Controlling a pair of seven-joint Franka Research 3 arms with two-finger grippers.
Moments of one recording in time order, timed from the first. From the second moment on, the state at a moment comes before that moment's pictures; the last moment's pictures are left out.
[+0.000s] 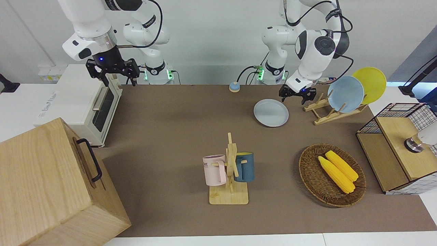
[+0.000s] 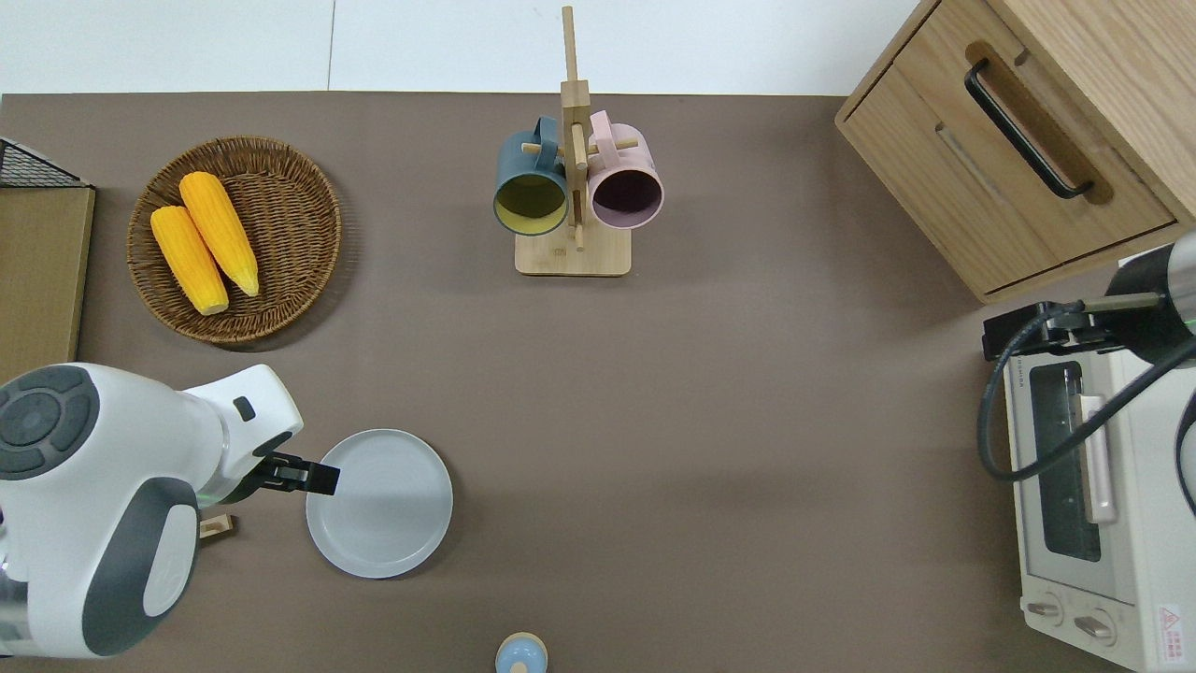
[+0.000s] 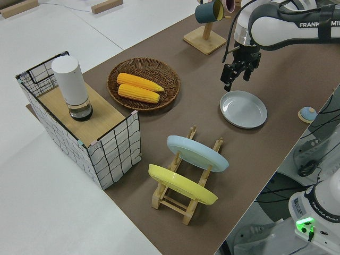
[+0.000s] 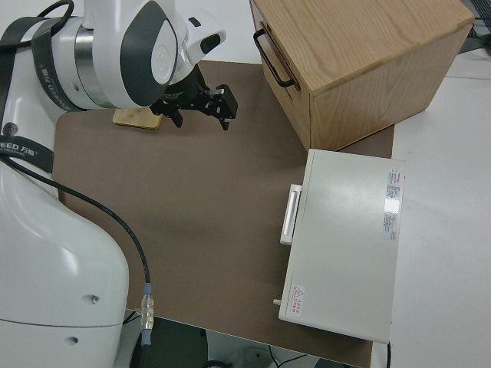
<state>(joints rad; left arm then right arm) 0.03 -0.21 -0.17 -2.27 -0.03 1.94 0.11 -0.09 0.03 0.16 -1.48 -0.03 1.46 0.05</state>
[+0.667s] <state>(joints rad) 0.03 -0.23 -0.19 -2.45 -0.03 2.14 0.06 -0.09 0.03 0.16 -1.48 -0.03 1.46 0.05</state>
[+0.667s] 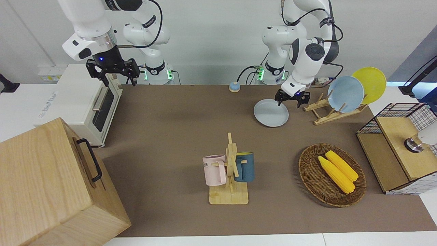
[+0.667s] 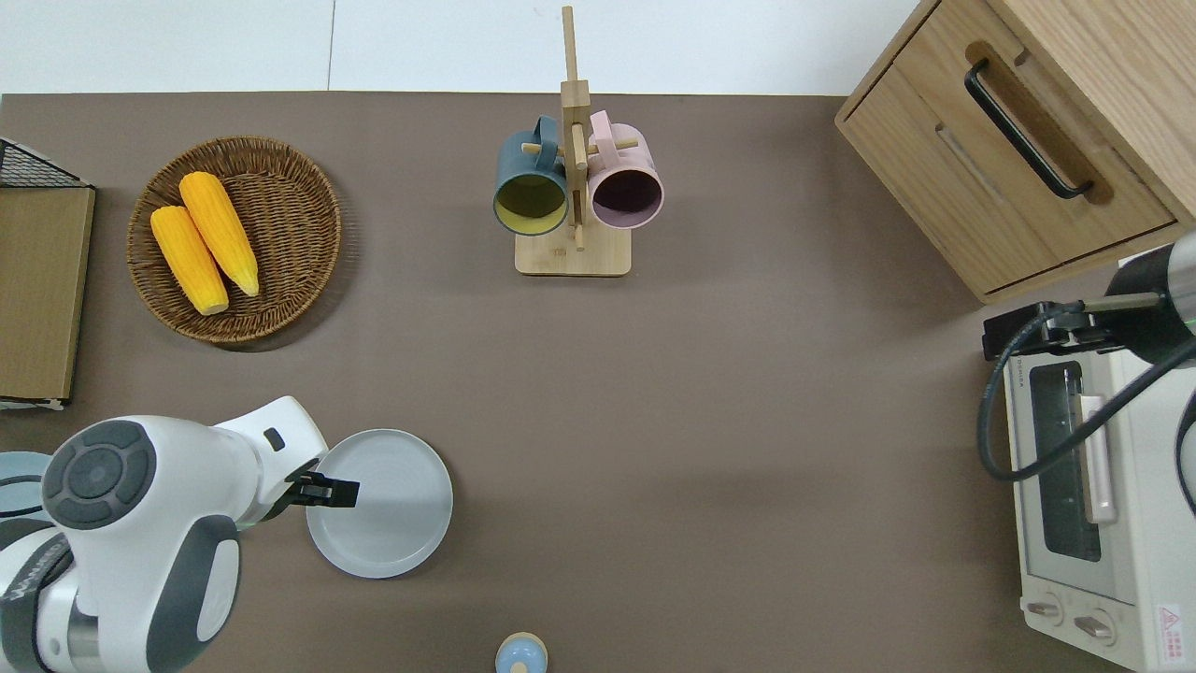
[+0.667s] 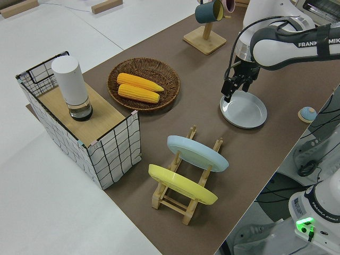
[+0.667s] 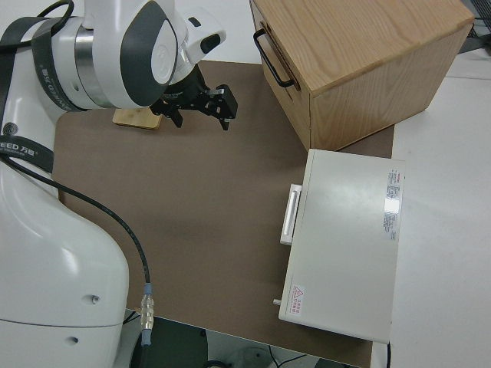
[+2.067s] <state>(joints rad) 0.06 -0.24 -0.20 -2.58 -0.03 2.27 0.03 -0.09 0.03 0.16 -1.48 -0.03 1.46 0.05</state>
